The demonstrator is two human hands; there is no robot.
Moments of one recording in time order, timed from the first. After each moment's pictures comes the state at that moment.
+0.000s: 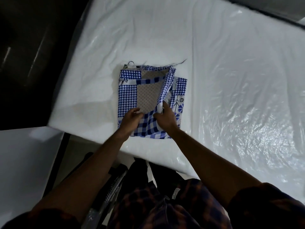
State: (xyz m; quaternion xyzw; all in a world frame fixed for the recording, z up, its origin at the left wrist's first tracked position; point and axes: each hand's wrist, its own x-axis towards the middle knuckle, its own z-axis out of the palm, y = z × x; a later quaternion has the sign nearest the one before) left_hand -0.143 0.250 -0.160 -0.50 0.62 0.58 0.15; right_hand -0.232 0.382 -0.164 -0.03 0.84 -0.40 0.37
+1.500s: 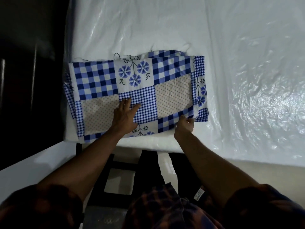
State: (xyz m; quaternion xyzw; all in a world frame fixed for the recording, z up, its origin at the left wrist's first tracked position) left_hand -0.073 0.085 -0.250 -0.06 0.93 0.20 0.29; right_hand -0.136 0.331 -0.256 0.53 0.67 -0.48 0.18
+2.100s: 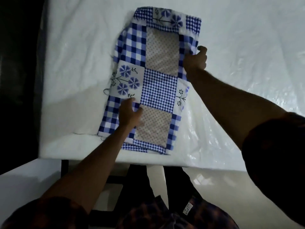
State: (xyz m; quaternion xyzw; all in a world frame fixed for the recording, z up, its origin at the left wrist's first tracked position) left_hand -0.185 0.207 -0.240 -0.30 0.84 0.43 0.14; right_hand -0.443 0.388 -0.212 0.22 0.89 -0.39 0.11
